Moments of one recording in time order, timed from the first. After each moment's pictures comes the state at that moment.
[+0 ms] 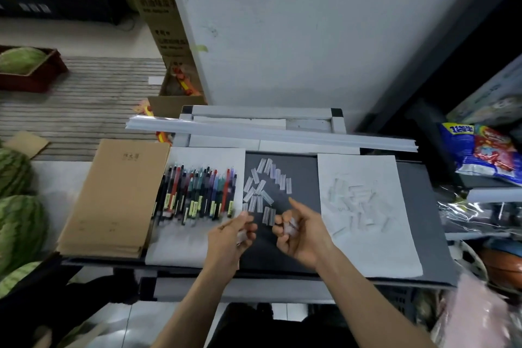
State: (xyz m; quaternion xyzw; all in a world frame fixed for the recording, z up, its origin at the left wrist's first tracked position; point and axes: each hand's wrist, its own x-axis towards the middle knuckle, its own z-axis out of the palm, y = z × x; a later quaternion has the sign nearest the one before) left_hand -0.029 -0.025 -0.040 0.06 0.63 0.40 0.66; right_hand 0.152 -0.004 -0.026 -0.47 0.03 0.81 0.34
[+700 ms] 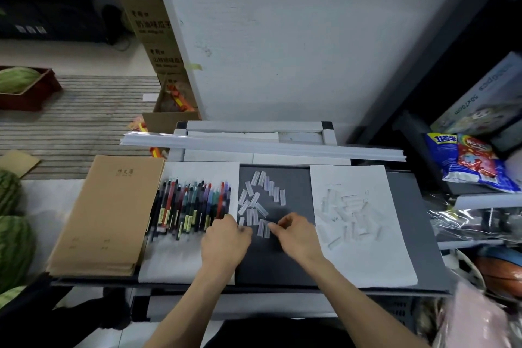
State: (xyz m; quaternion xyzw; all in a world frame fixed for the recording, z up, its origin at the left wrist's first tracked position) left_hand -0.026 0.006 -0.040 0.58 0.77 0.03 0.27; right_hand 0.144 0.006 -0.033 -0.77 -0.46 0.42 0.12
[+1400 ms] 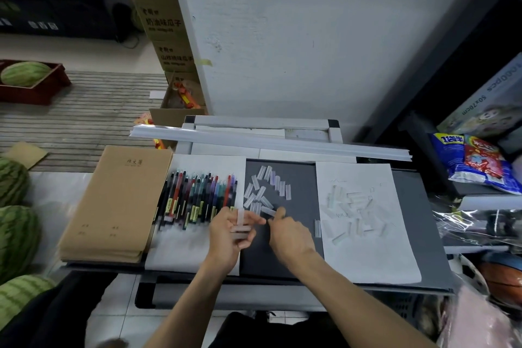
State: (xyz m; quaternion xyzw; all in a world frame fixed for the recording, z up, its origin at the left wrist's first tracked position) left_hand -0.035 -0.009 -0.025 0.15 0.51 0.44 0.72; right_hand 0.114 -0.003 -0.042 -0.68 -0.70 0.21 -0.08
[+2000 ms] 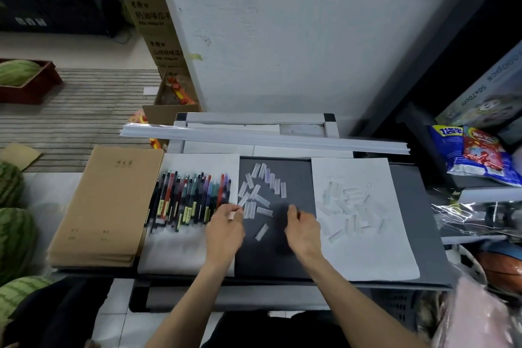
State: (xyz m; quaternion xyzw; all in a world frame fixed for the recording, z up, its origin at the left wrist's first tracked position) left_hand -0.027 -0.001 -0.054 0.37 0.73 0.30 0.49; right_hand 0.142 0.002 -0.060 -0.80 -0.37 0.41 0.23
